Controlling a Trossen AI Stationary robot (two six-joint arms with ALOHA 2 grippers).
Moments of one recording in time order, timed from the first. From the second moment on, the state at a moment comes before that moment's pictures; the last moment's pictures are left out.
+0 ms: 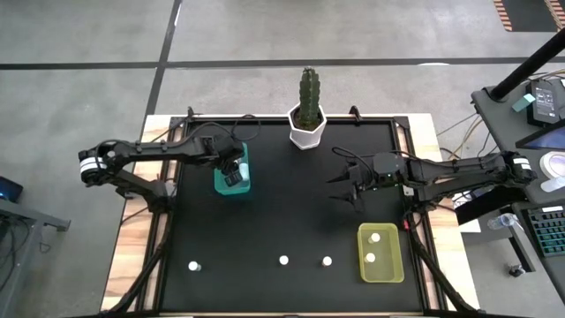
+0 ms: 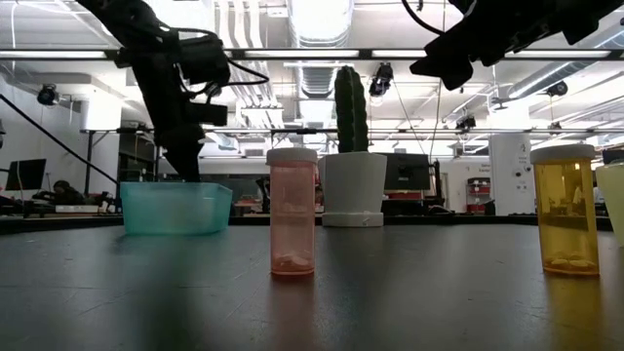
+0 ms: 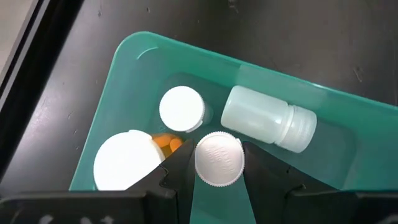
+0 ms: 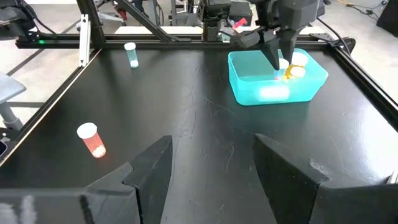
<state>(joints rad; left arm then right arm) 0.39 1.32 0.80 -0.61 -0.24 -0.02 -0.03 0.95 0.58 0.03 -0.13 -0.02</state>
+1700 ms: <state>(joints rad) 0.36 1.26 0.87 -0.74 -0.24 -0.05 -0.03 0.95 0.58 0.03 -0.13 0.03</state>
